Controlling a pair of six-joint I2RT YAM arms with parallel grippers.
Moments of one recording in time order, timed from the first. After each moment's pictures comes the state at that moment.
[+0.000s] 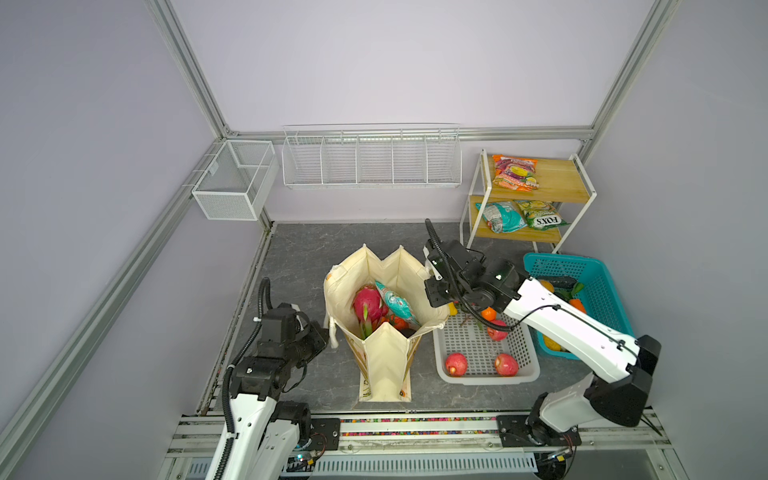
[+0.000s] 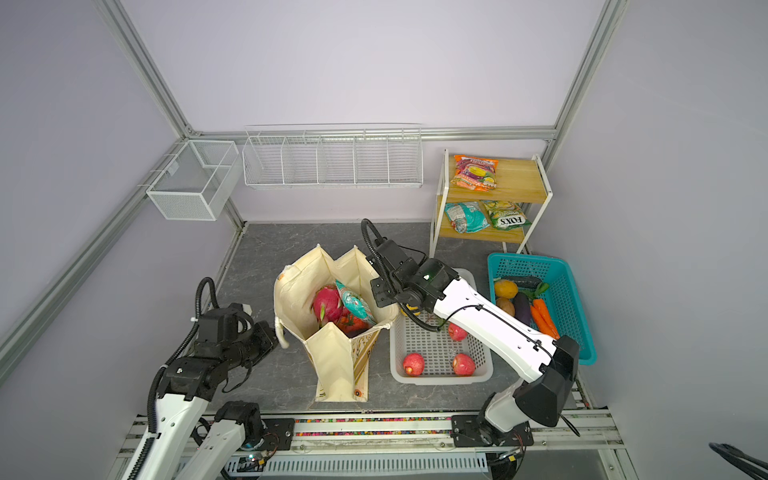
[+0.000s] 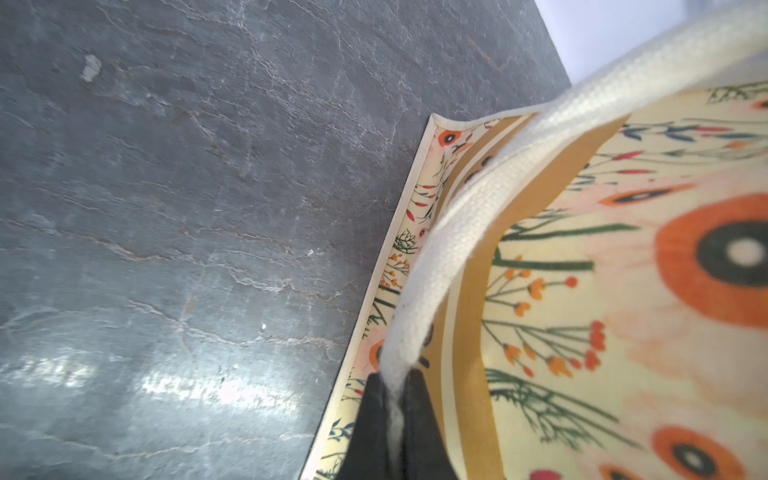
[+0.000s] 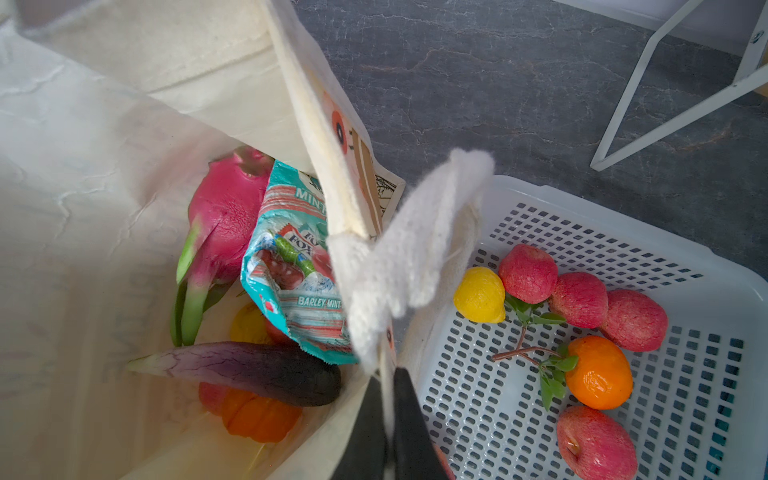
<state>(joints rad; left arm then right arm) -0.15 0.61 0.68 -0.88 0.27 -0.80 0.89 1.51 1.57 -1.00 0.23 0.41</state>
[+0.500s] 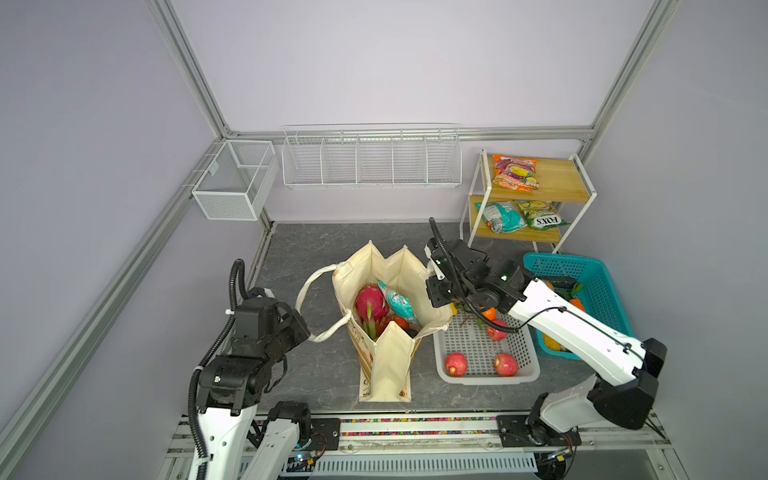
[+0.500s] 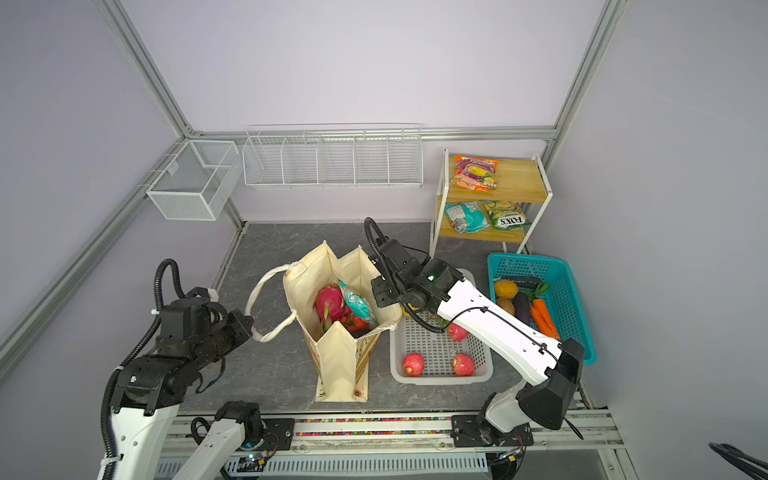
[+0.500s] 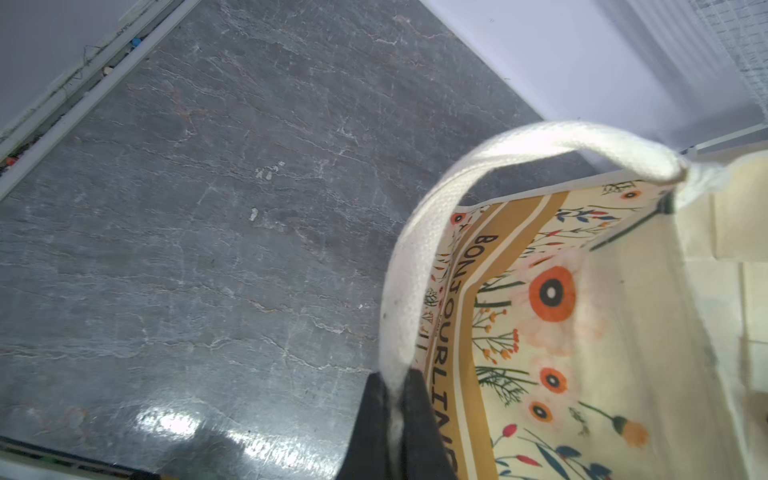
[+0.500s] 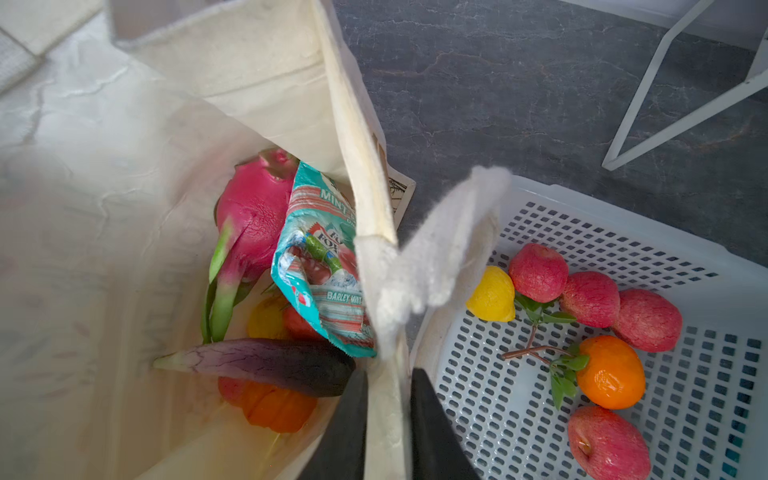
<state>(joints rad) -0.15 0.68 1.02 -1.12 0.00 -0.64 0.89 1.48 1.57 -1.00 0.20 0.43</state>
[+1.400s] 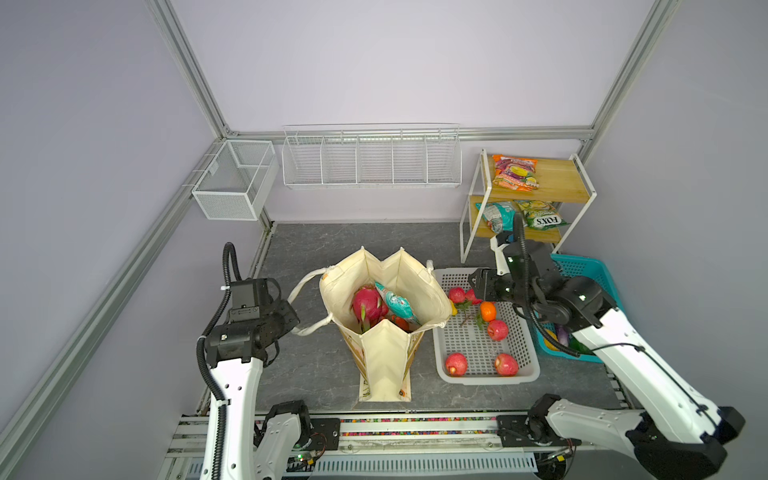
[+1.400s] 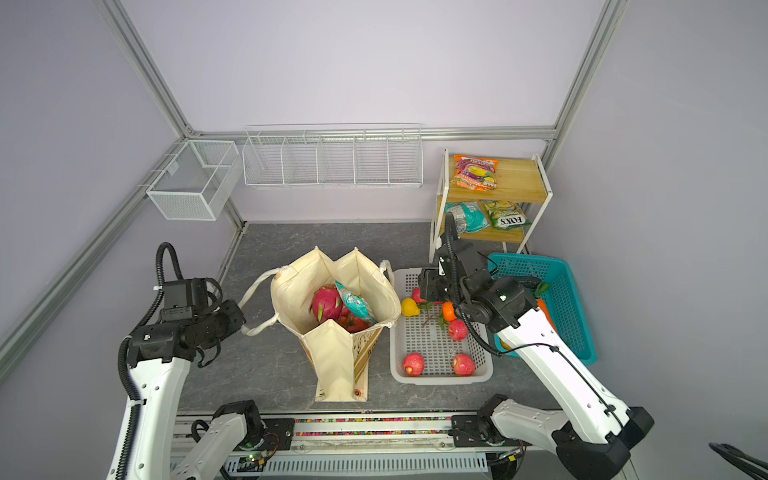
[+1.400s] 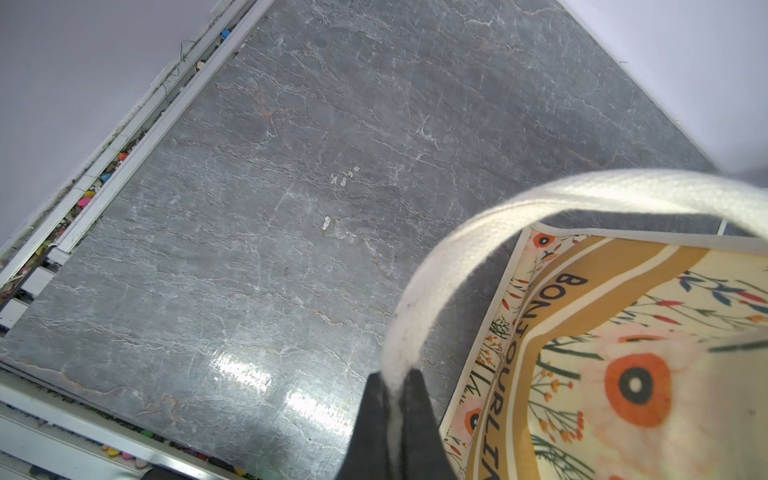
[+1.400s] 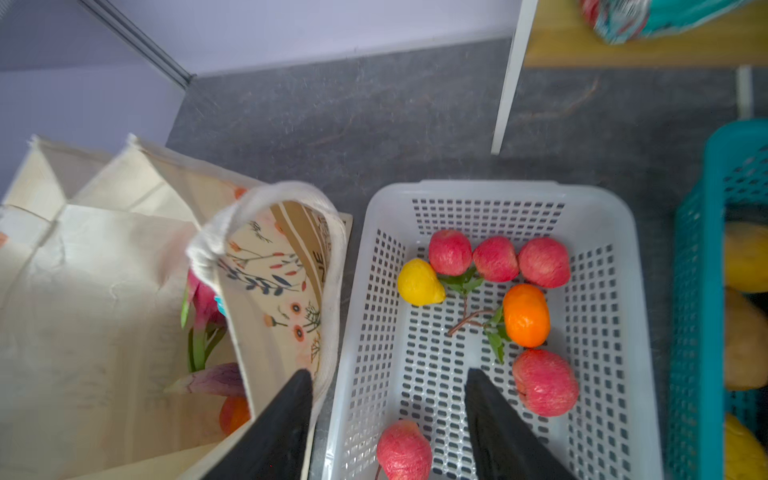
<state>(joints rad) 0.10 0.87 1.04 -1.12 0.05 -0.47 0.62 1.15 1.31 -0.95 0.09 0.53</state>
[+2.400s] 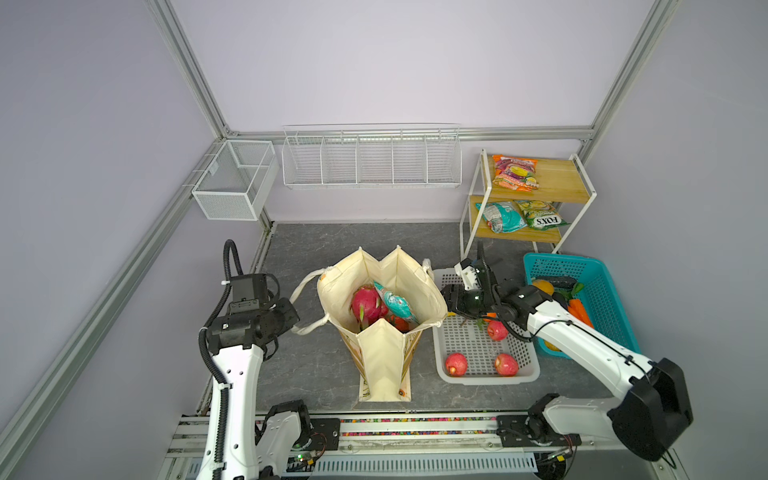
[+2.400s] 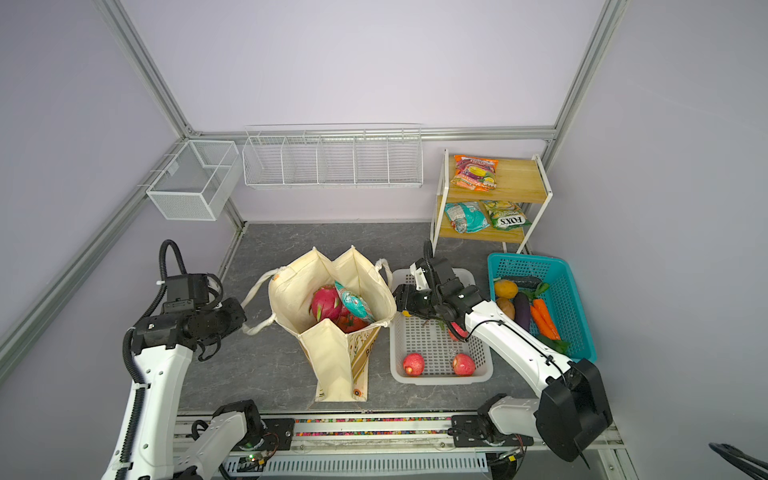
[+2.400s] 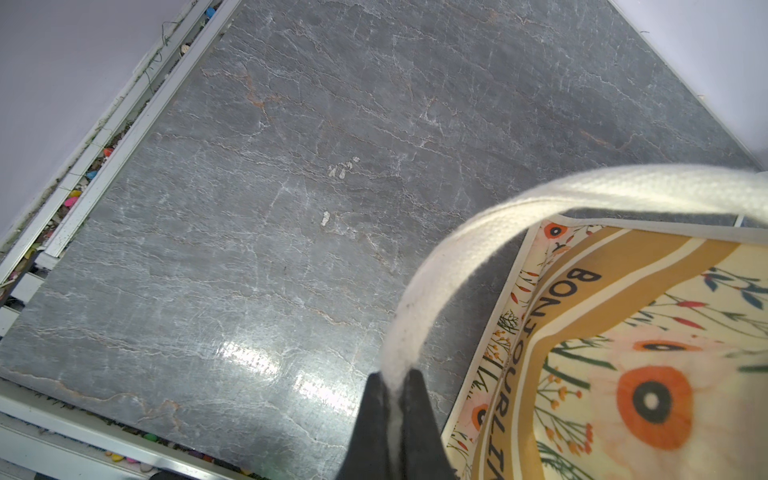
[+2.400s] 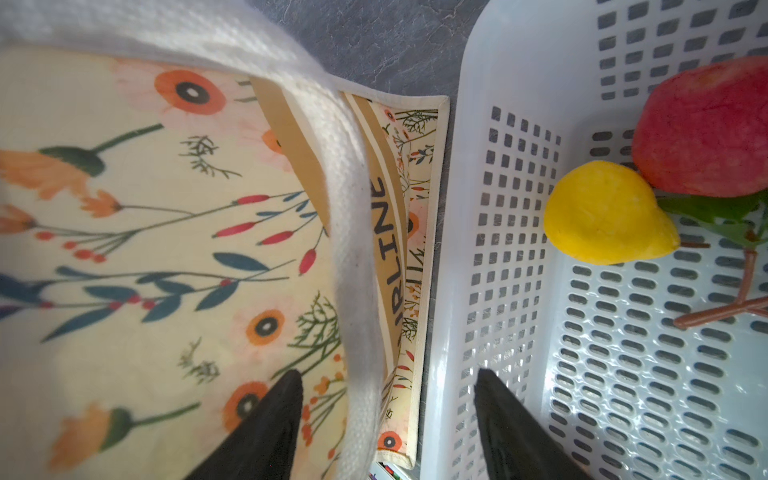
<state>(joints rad) 0.13 0.92 1.04 -1.11 0.10 -0.42 0.56 1.31 0.99 -0.50 -0.40 0.74</state>
